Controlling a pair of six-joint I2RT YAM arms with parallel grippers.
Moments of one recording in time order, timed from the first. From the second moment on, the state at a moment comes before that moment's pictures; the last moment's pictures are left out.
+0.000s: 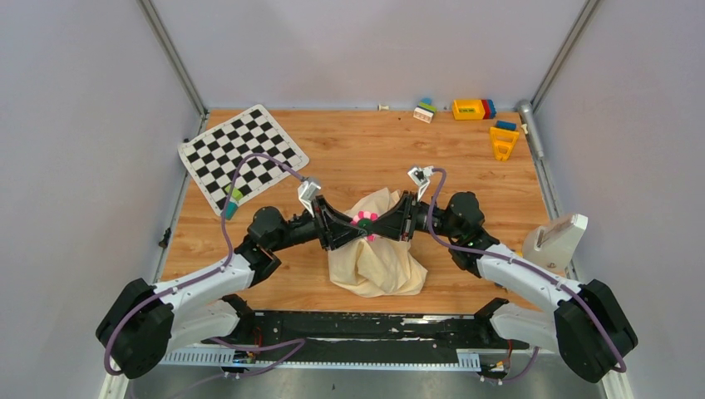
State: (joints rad) left arm -0.70 1.05 0.40 0.77 0.57 -0.68; right arm 0.60 1.11 0.50 0.67 -0.76 0.85
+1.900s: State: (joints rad) left arm -0.71 0.90 0.35 0.60 0.57 -0.60; right arm 0.61 1.06 0.52 0.50 -0.63 0.72
